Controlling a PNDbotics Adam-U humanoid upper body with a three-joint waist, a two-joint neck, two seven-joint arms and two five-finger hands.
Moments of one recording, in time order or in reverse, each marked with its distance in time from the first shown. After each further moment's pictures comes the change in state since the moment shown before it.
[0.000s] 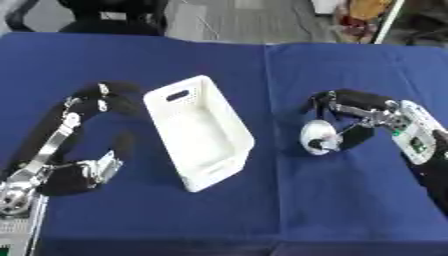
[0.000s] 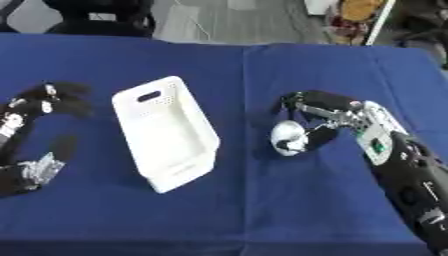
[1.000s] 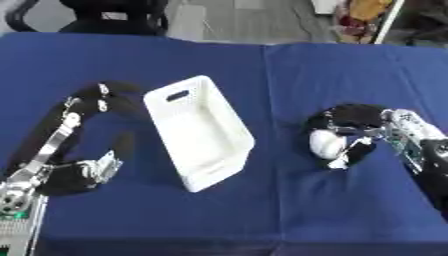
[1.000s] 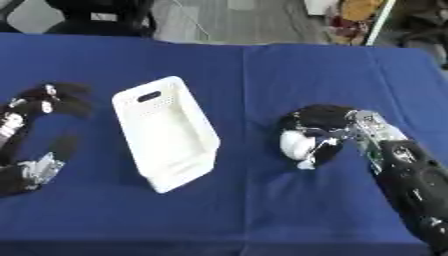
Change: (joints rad) left arm 0.000 0.000 0.000 0.000 0.001 0.002 -0.002; right arm 0.013 -0.007 0.042 0.055 0.449 -0.216 -0.216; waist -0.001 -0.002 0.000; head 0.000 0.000
